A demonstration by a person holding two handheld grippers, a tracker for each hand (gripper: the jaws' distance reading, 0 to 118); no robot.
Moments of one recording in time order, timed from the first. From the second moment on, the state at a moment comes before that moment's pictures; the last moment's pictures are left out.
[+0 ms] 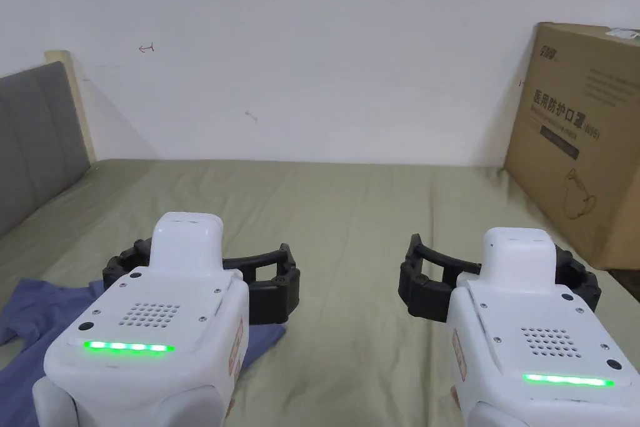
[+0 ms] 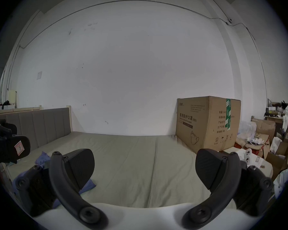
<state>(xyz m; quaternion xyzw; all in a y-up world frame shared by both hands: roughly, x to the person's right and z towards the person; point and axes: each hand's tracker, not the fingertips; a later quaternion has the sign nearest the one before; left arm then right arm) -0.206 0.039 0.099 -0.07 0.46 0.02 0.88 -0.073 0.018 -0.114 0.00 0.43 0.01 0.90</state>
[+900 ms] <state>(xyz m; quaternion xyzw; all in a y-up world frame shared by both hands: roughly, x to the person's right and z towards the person) -0.207 0.041 0.102 -0.05 0.48 0.02 0.87 -0.072 0.020 -0.122 -0.04 0.45 0.00 0.89</state>
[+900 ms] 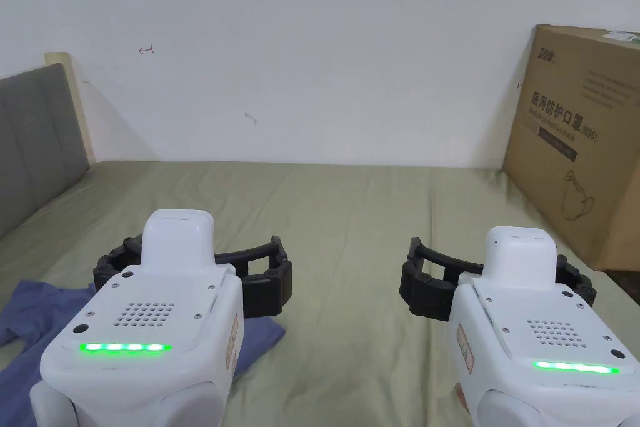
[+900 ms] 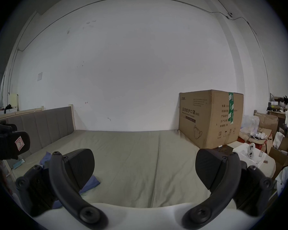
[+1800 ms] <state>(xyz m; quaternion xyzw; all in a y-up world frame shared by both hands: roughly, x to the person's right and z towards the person) -0.208 0.036 0.097 -0.08 0.48 0.02 0.87 -0.073 0.017 -0.123 -0.05 0.44 0.02 0.90</state>
